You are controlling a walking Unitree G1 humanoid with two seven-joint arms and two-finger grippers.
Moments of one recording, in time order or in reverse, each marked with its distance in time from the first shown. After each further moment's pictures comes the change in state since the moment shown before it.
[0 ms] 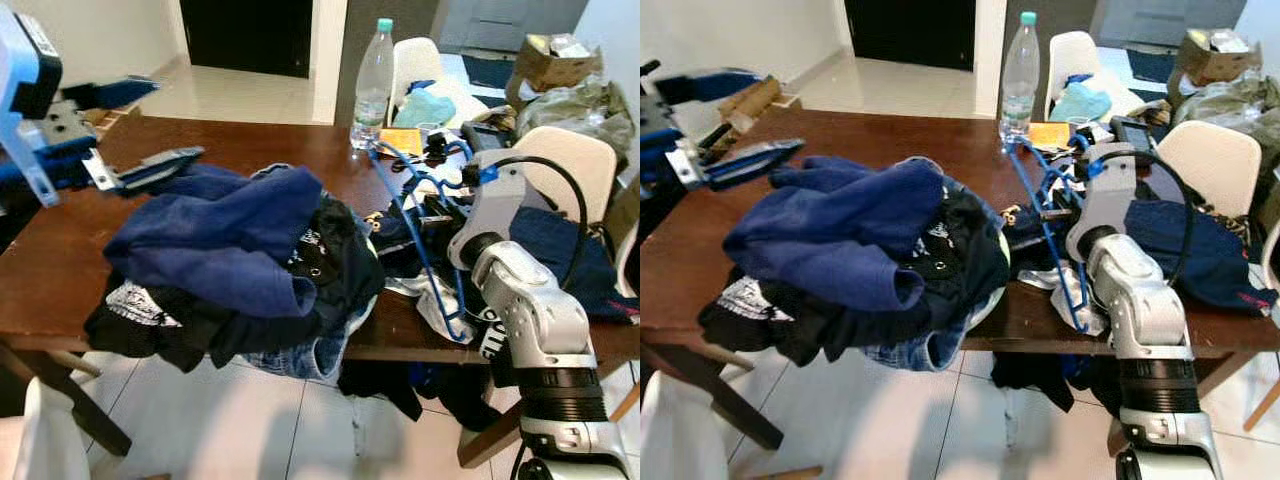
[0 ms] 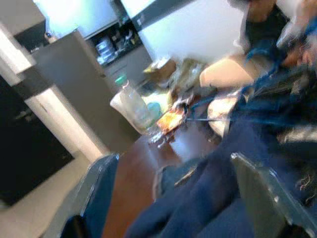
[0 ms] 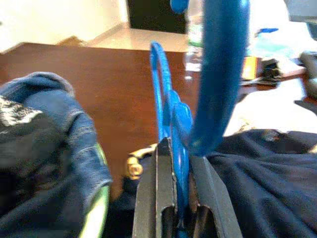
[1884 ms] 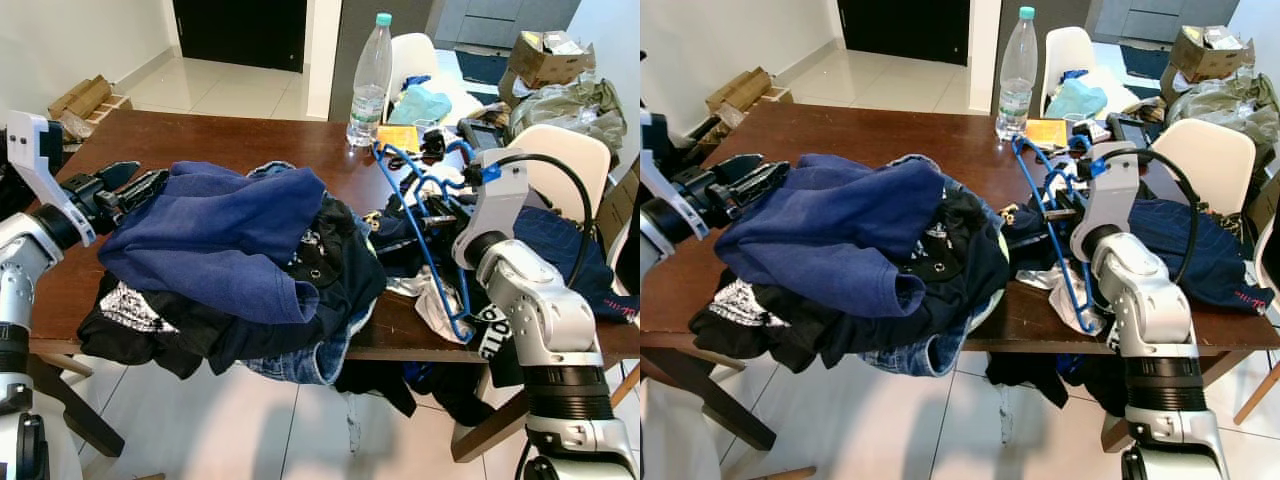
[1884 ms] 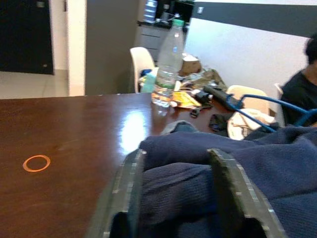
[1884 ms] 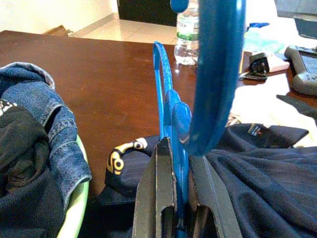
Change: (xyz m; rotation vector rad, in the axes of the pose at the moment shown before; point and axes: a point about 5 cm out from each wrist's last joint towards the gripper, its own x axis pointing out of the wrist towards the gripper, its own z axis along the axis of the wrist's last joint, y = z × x) left arm 0.024 -0.009 -0.117 -0.659 -0.036 0.191; right arm -0.001 -0.007 0.002 -0.020 0.016 -0.010
